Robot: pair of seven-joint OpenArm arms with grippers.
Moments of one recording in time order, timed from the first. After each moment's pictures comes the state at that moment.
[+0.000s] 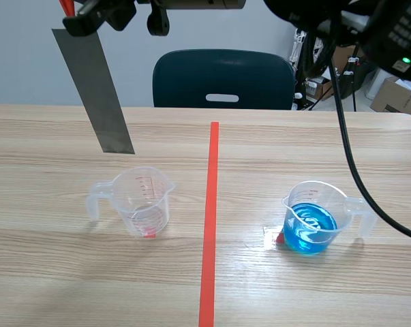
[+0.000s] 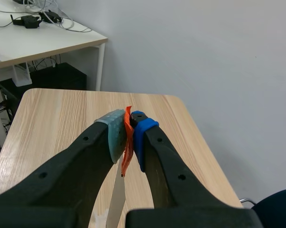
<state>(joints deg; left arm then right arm) 80.3 -41.1 -21.0 92.4 -11.0 -22.5 -81.3 47.1 26.8 -58.4 100.5 43.7 17.8 -8.0</state>
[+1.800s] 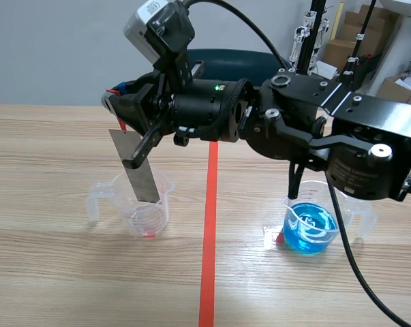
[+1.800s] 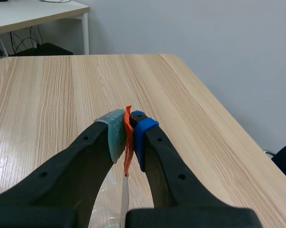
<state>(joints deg) 80.3 -41.2 -21.0 92.4 -11.0 -22.5 -81.3 32.0 21.0 -58.3 79.6 25.5 21.2 11.0</state>
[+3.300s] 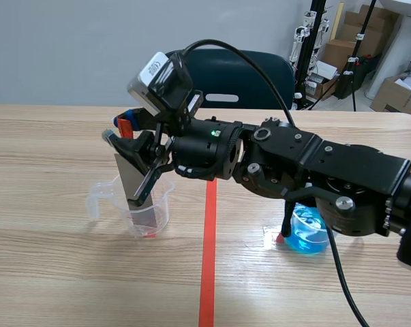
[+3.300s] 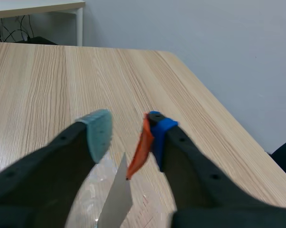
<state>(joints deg) 80.3 -41.1 -21.0 92.4 -11.0 -22.5 -81.3 27.5 17.4 -58.4 71.3 14.2 18.9 22.0</state>
